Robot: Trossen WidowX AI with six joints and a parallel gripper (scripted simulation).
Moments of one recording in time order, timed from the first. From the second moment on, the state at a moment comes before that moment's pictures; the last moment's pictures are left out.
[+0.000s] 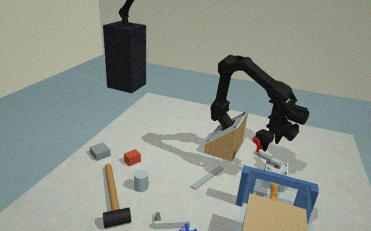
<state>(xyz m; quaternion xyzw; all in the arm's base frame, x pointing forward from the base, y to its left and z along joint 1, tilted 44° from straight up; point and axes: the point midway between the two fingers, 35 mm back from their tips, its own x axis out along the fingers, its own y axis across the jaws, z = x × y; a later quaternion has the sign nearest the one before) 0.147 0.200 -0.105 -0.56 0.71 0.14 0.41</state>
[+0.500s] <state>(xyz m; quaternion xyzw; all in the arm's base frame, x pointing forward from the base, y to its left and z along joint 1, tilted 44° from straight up) 0.146 0.166 -0.141 -0.56 0.71 0.14 0.41</state>
